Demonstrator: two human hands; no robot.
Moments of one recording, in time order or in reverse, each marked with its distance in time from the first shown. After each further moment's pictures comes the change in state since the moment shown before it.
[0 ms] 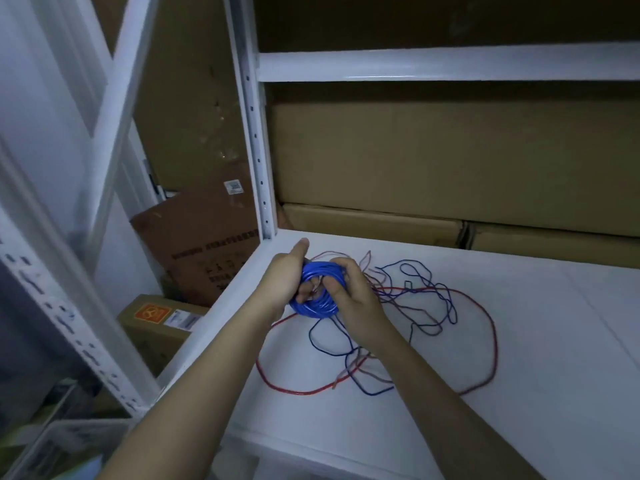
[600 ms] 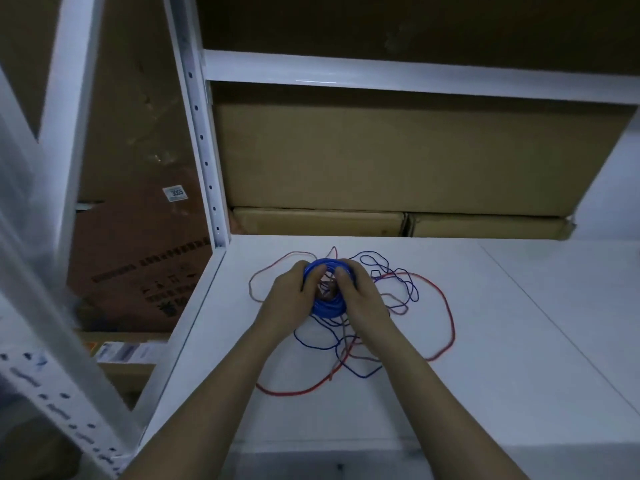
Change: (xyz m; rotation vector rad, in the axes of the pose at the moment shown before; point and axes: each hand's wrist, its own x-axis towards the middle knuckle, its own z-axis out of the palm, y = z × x) left_hand 0.006 -0.038 0.008 0.326 -0.097 0.441; right_hand -0.018 -0.018 0.010 -0.061 0.396 0.210
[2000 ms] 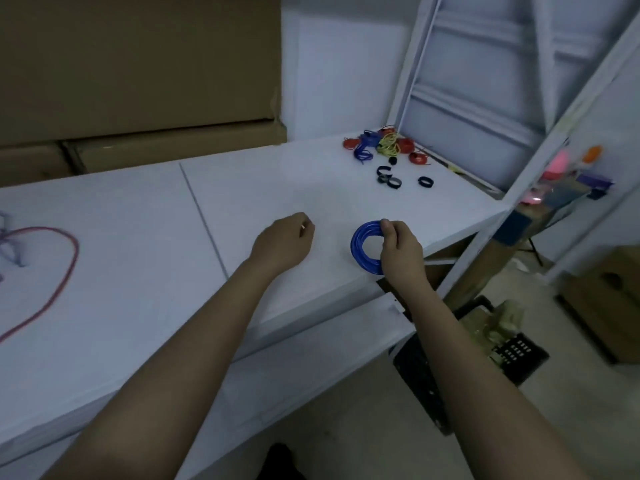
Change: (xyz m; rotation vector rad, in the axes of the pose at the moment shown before) left_hand -0.035 0.266 0.510 0.194 -0.582 0.207; right_hand -0.190 0.082 -0.596 -0.551 0.786 0.221
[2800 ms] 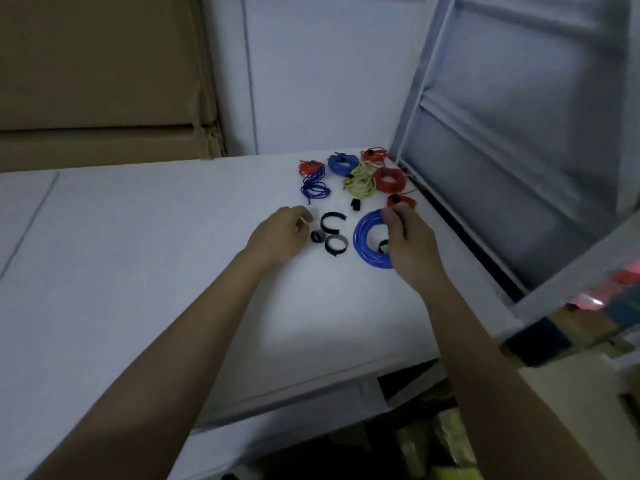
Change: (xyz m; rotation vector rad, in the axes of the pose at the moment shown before) left_hand 0.283 0.089 0.140 0.073 0.088 -0.191; right_hand 0.325 0.128 -0.072 0.031 -0.290 -0.206
